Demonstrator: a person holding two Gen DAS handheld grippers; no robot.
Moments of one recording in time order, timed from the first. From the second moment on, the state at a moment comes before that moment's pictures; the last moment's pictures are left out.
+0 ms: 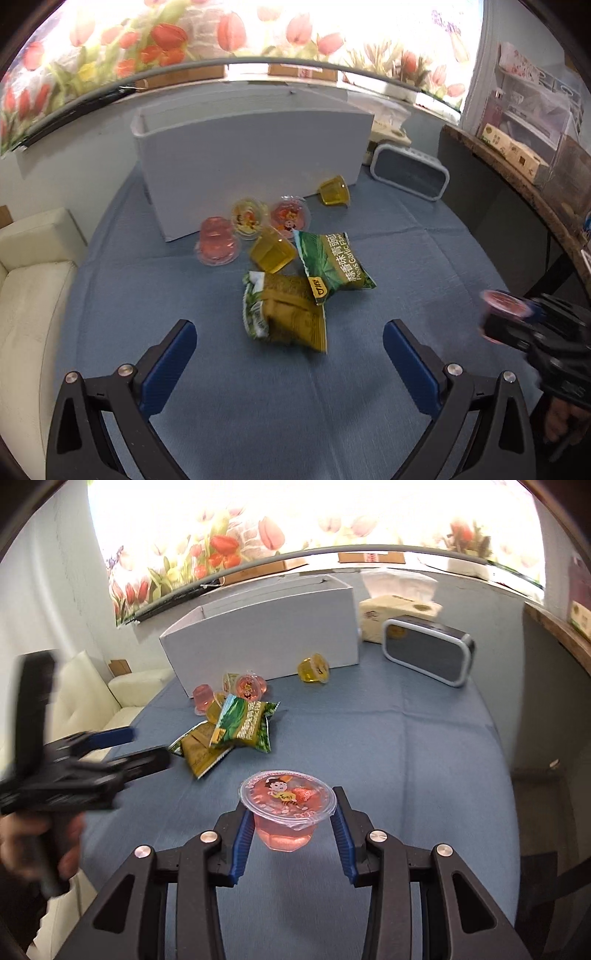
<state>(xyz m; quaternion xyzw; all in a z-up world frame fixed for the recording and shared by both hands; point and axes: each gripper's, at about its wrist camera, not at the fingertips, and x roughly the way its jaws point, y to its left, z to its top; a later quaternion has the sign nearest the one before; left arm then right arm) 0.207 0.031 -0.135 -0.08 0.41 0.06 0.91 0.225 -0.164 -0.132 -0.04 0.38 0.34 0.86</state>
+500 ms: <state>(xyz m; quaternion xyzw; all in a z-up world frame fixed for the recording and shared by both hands) 0.242 0.033 -0.178 -0.04 0.45 0.08 0.89 0.203 -0.185 -0.128 -0.01 0.38 0.34 0.86</state>
